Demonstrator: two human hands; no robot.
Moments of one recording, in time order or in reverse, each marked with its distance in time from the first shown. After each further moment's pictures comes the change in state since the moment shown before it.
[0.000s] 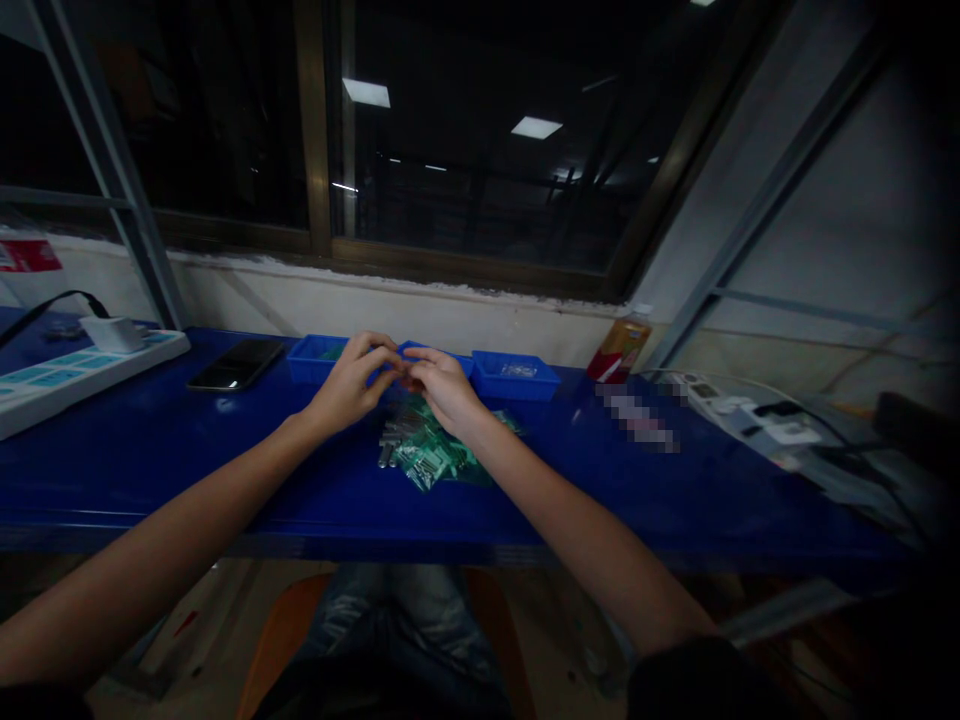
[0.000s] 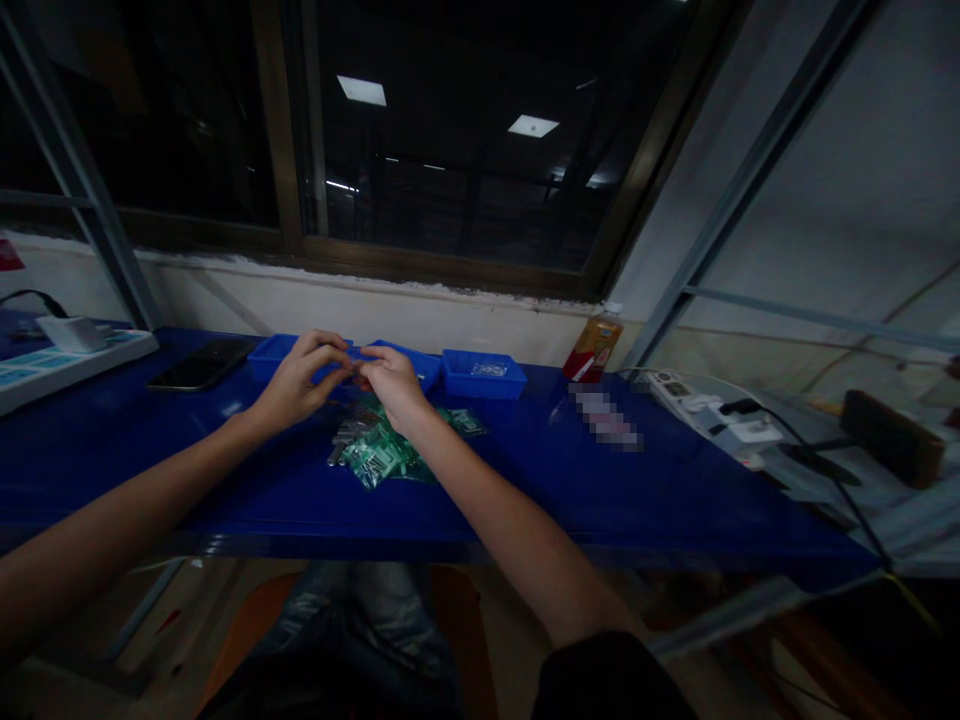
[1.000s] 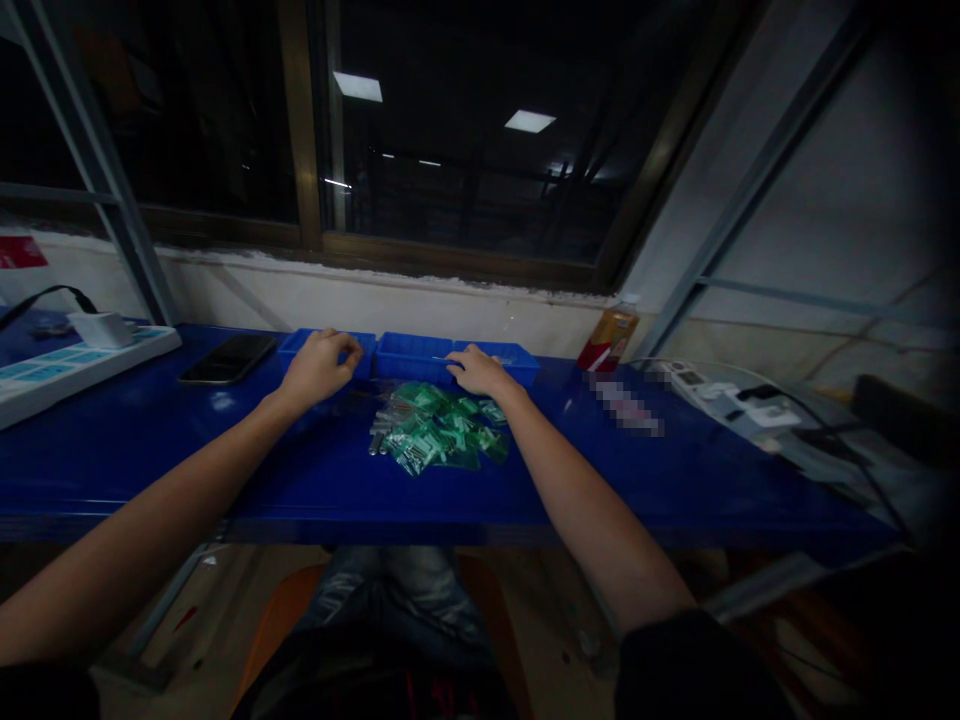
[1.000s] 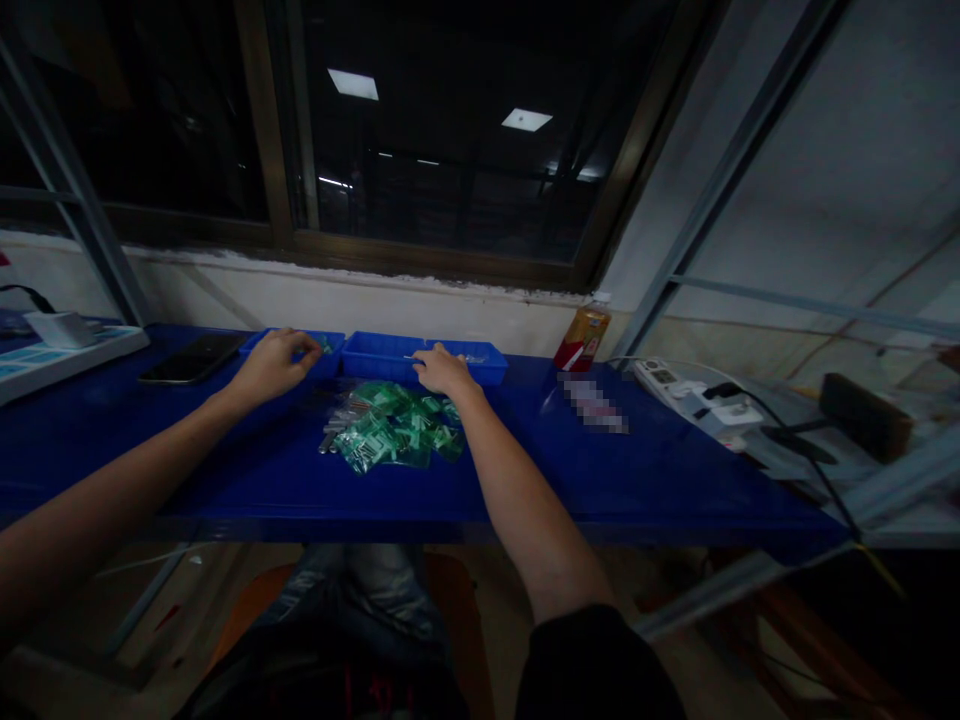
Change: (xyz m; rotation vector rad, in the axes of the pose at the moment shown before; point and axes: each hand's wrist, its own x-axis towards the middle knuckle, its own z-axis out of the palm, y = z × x) left_hand -0.003 -0.047 -0.008 0.346 -0.200 -0.422; right_hand 0.037 0.041 -0.101 -1.321 -0.084 -0.022
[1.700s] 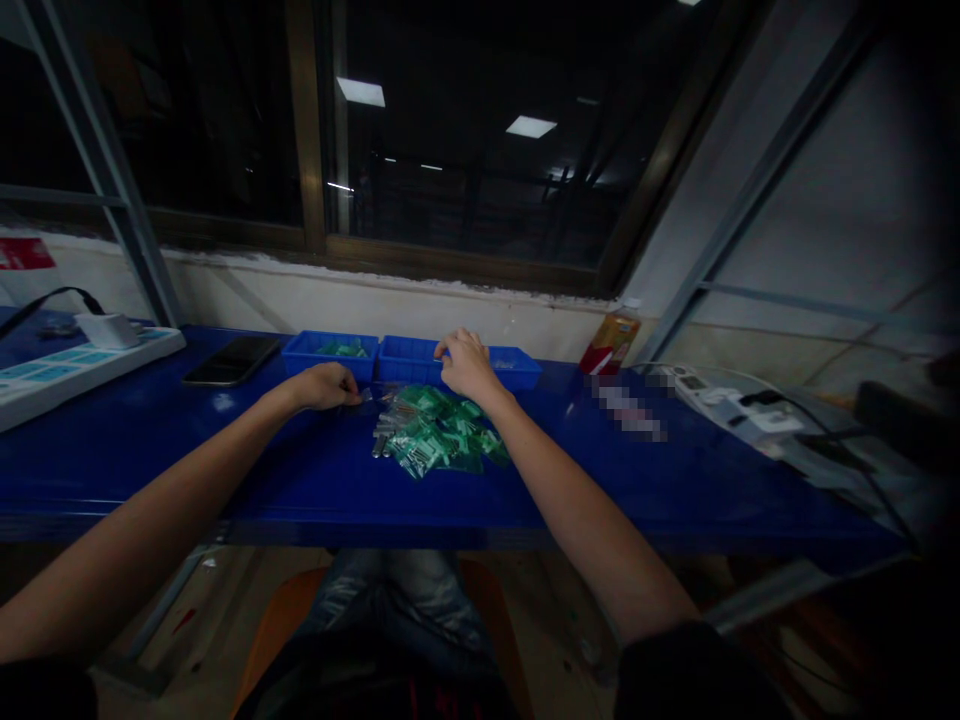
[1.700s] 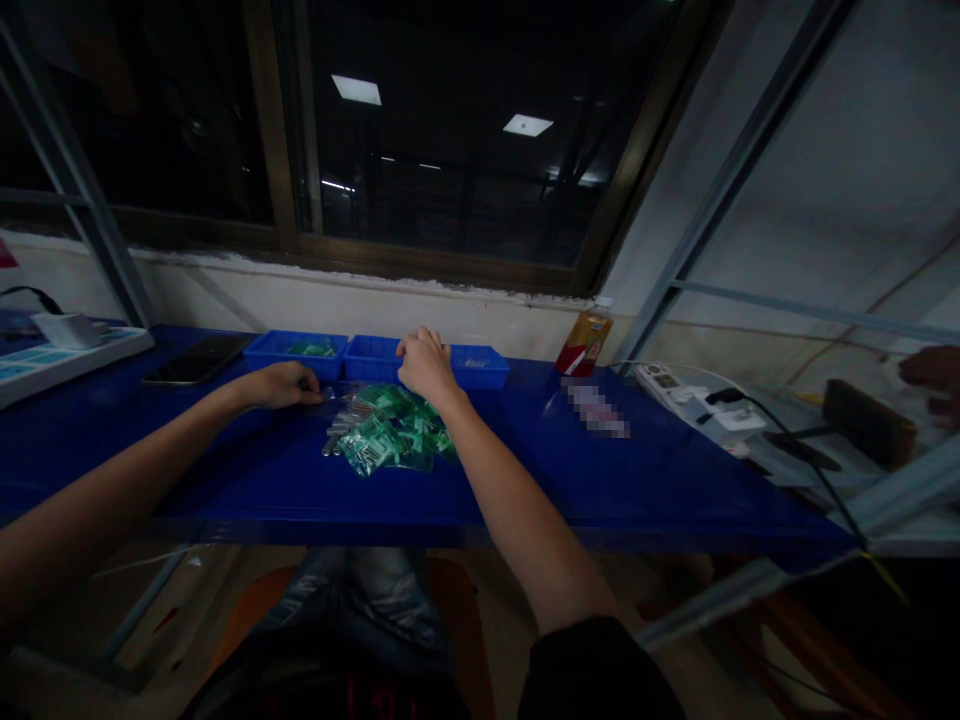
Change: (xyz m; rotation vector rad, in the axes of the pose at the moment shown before) left_hand 0.000 -0.009 0.002 -0.159 -0.590 -0.145; right_hand -0.014 -0.043 -0.013 0.109 0.374 -0.076
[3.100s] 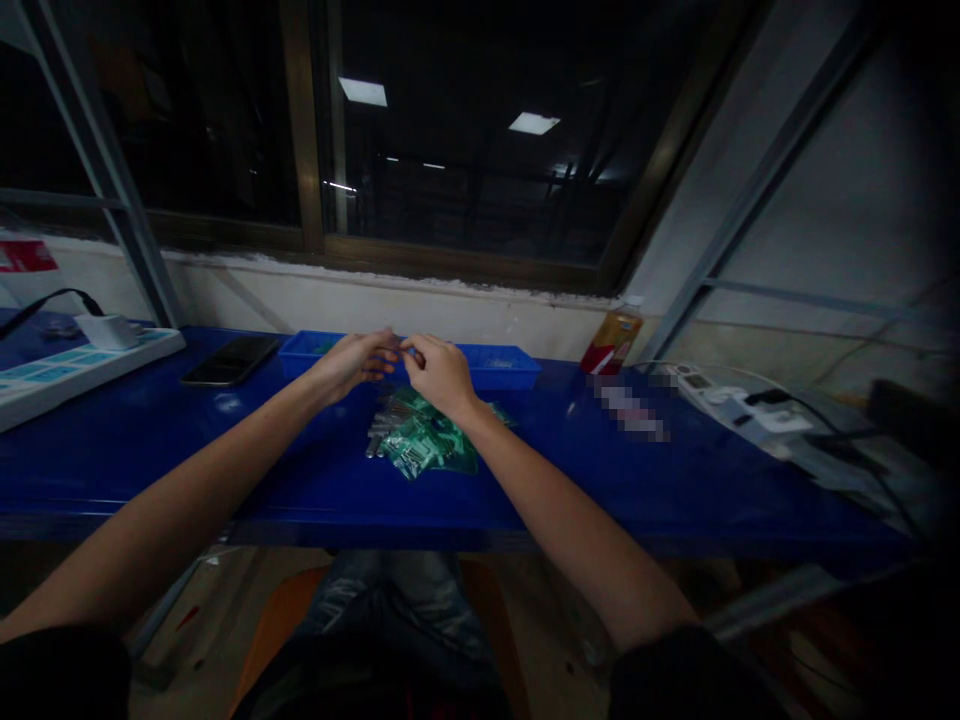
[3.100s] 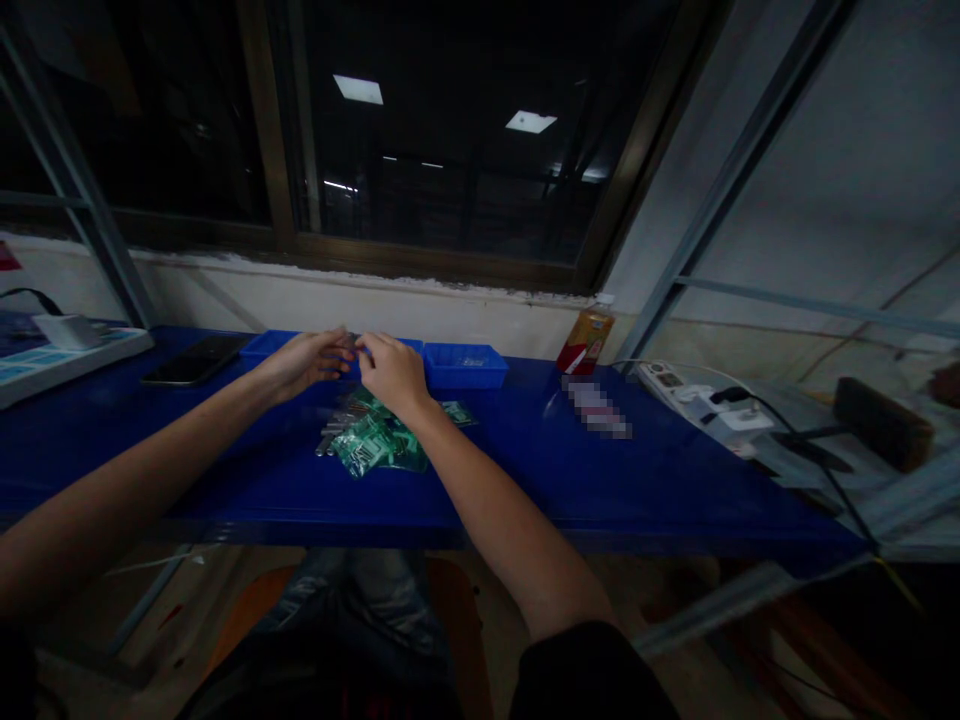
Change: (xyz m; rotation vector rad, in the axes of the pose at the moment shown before) left_hand 0.000 0.064 0.001 -0.887 0.161 0.057; right_hand -0.014 -0.040 -0.006 0.350 0.174 -0.172
